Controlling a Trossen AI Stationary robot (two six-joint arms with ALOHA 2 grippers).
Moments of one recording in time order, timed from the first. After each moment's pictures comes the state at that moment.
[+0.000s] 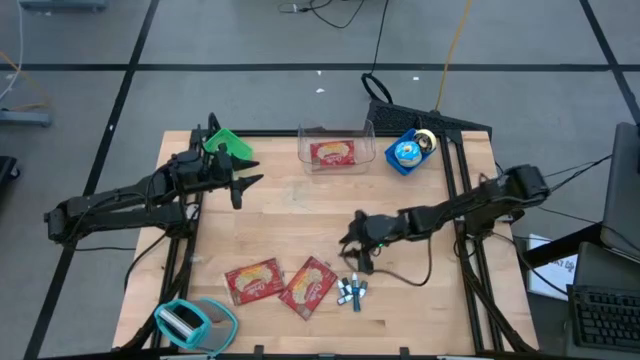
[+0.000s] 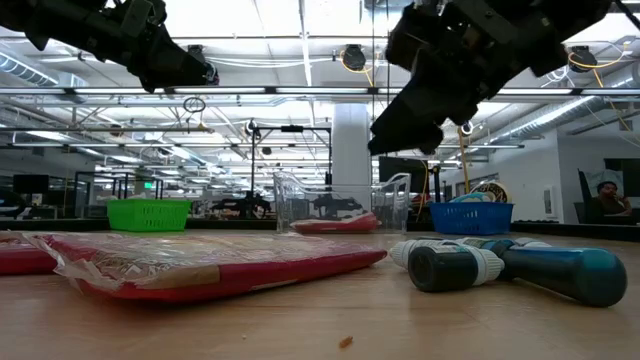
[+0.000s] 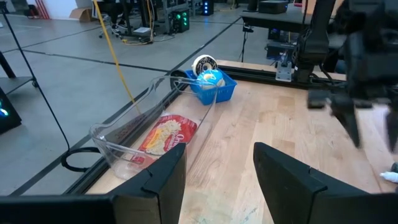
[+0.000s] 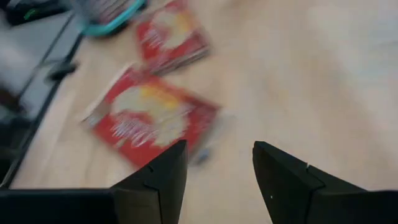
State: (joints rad) left arm 0.37 0.62 0.48 -0.07 0.02 0.02; right arm 0.19 1.55 0.74 0.26 -0.02 0.32
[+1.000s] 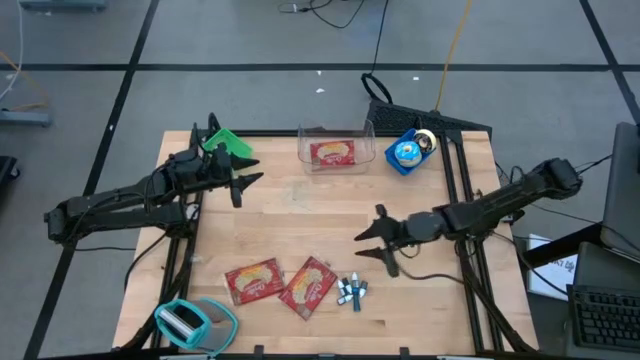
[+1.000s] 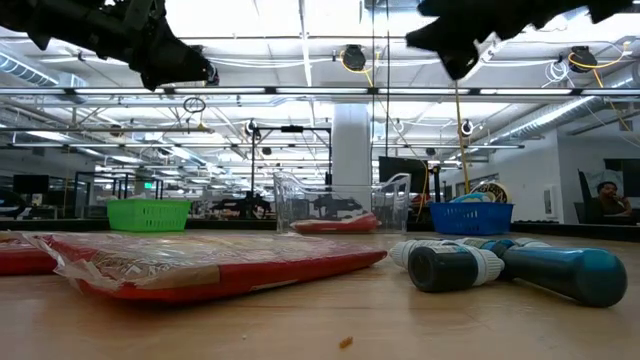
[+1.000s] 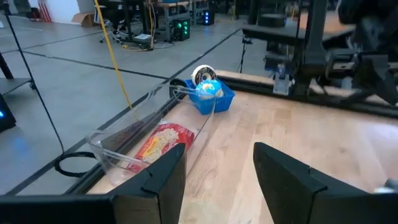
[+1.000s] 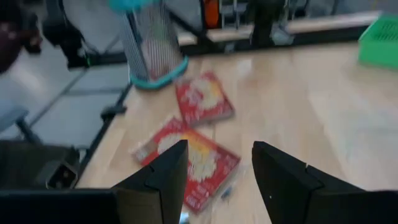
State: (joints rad) left arm 0.37 0.62 0.48 -0.02 0.02 -0.03; right arm 0.33 1.19 0.65 0.24 0.15 0.24
